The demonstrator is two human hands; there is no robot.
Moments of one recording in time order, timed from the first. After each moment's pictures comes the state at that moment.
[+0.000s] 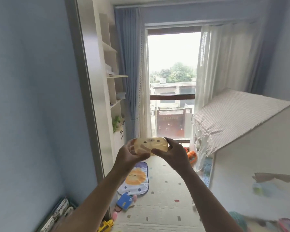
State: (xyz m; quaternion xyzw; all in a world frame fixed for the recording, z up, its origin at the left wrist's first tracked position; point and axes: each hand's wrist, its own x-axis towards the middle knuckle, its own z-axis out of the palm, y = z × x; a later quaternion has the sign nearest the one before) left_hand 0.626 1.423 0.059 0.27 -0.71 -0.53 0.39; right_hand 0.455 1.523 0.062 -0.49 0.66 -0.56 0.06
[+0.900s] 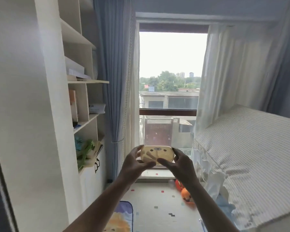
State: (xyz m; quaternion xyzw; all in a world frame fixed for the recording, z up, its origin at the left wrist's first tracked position) left_hand 0.237 0.932 0.036 0.20 -0.74 -0.53 0.36; right_hand 0.094 1.069 0.055 -0.47 0.71 -0.53 -0.01
